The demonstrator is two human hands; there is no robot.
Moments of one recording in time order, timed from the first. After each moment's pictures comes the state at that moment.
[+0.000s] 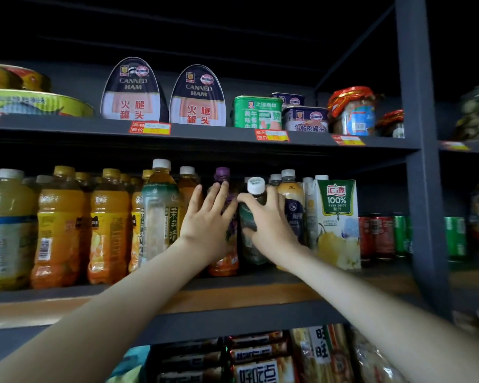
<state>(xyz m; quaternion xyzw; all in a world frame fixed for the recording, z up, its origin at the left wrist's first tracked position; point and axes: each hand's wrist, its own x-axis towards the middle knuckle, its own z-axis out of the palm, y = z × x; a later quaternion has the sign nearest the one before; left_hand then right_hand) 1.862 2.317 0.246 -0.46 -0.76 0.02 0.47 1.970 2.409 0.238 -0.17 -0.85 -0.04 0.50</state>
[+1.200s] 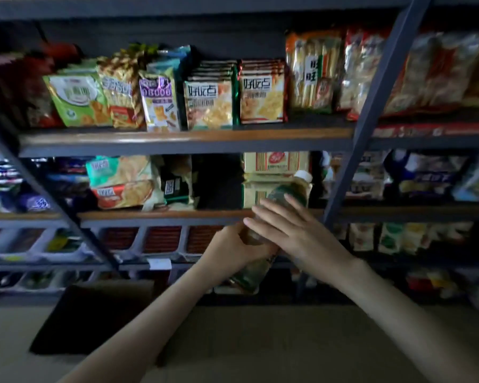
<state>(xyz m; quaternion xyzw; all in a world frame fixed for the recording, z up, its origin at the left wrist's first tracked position) 2.150 2.078 -0.110 -0.38 -0.78 -0.41 -0.29 2.265 2.226 -0.123 0.08 -0.97 -0.08 0.23</state>
